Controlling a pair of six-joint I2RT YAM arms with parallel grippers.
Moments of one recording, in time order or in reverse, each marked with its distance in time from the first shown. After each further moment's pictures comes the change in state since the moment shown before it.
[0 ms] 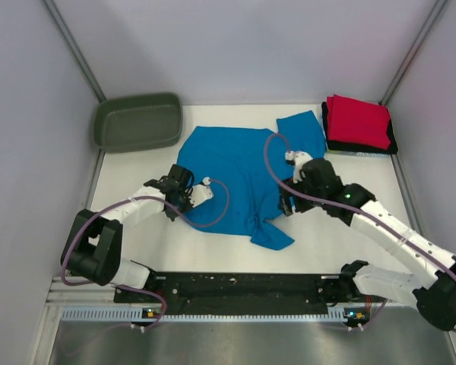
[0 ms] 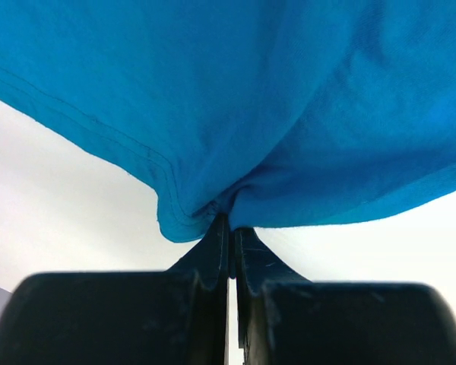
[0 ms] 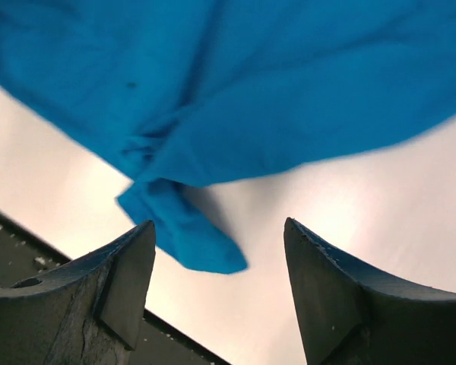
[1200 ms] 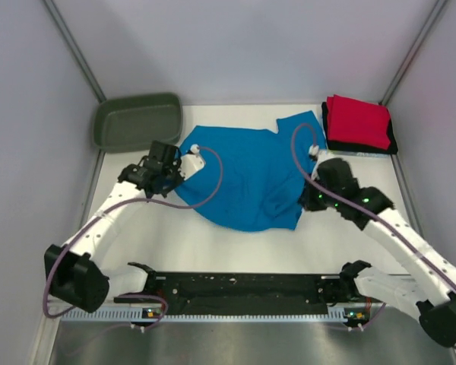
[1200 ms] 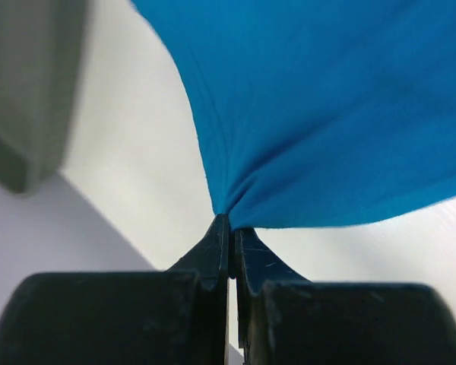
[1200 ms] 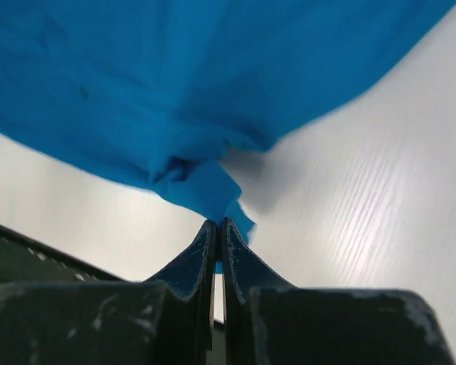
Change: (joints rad) left arm 0.029 -0.172 0.223 -0.172 -0.063 -0.041; right arm -0.166 -0.121 -0.126 -0.069 -0.008 0.222
